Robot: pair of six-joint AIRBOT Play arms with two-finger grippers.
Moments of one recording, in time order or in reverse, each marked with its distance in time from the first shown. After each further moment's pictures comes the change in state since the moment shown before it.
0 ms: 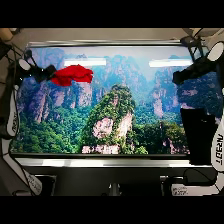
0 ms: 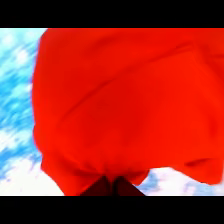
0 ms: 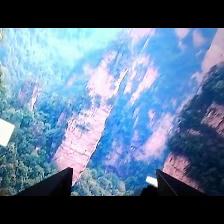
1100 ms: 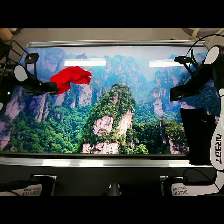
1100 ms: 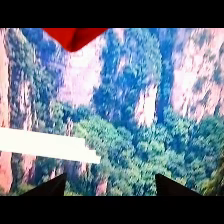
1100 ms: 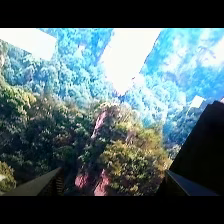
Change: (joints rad) left arm -0.209 0.551 -0.560 0.397 -0.169 0.010; right arm 0.000 -0.015 -0.062 -0.001 0.330 0.067
